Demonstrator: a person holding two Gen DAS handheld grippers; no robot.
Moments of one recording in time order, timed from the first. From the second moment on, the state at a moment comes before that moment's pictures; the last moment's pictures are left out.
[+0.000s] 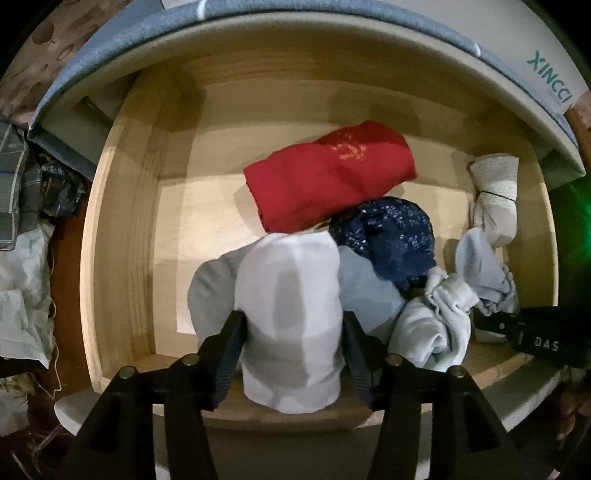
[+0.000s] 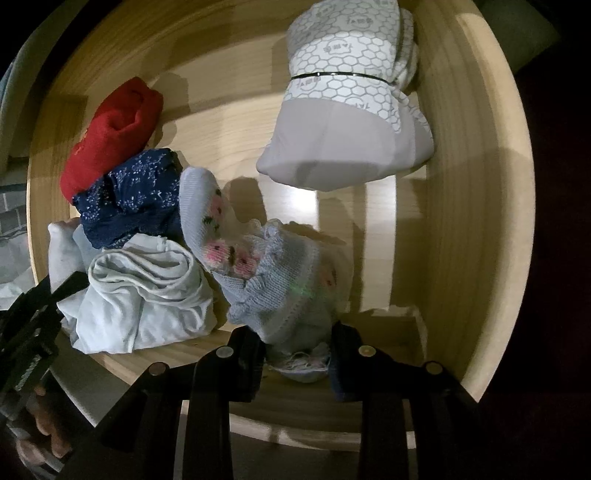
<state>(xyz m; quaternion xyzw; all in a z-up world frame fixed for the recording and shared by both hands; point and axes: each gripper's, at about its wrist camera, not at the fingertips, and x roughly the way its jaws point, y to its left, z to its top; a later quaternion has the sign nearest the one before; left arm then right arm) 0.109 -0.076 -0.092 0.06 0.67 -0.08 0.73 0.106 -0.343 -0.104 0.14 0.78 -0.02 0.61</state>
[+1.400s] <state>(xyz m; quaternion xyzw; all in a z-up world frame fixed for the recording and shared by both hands) 0.098 -0.053 -0.038 0.05 0.64 -0.12 0.76 0.108 -0.341 -0.098 0.14 0.78 -0.02 0.62</state>
